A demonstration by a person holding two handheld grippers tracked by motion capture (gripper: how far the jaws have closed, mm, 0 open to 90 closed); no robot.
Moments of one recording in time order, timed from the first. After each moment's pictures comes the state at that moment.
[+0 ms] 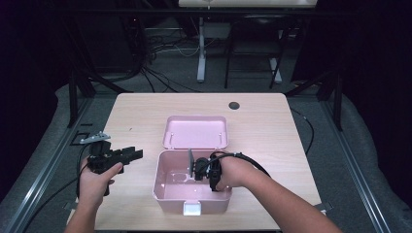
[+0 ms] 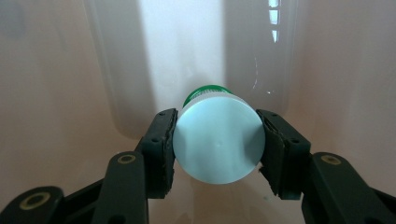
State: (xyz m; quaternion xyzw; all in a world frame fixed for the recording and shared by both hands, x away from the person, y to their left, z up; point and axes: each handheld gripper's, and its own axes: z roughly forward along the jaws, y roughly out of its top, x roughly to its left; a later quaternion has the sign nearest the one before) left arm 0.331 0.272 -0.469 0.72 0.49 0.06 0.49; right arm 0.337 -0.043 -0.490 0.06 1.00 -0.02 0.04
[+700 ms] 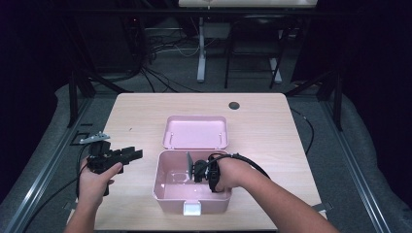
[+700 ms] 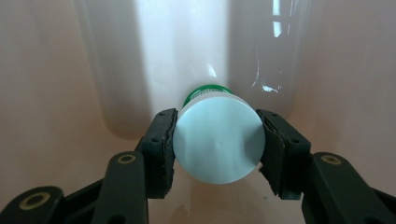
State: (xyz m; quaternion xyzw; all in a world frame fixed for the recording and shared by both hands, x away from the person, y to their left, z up) left arm 0.331 0.273 -0.470 0.72 0.49 0.06 0.49; right arm 0.339 -0.039 -0.503 0.05 1.00 -0.05 0.04
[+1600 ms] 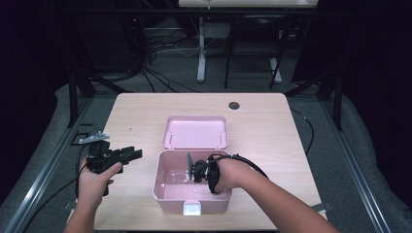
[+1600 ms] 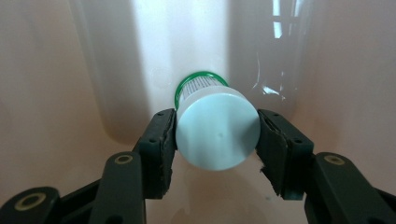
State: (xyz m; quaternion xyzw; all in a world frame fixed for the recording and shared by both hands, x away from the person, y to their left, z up) left arm 0.330 0.273 -0.468 0.72 0.49 0.07 0.49; right arm 0.339 -0.039 -0.504 0.05 1.00 -0.04 0.04
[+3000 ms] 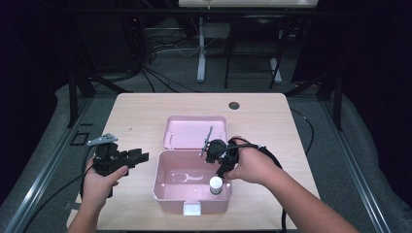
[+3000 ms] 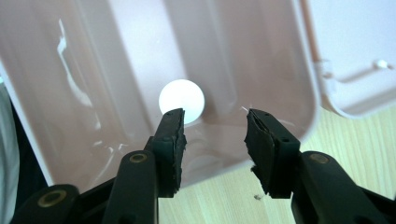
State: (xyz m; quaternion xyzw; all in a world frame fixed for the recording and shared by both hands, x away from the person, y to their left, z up) left arm 0.323 0.251 -0.462 0.75 0.46 0.06 0.48; right arm 0.331 -0.084 -0.417 0.17 0.97 0.10 0.09
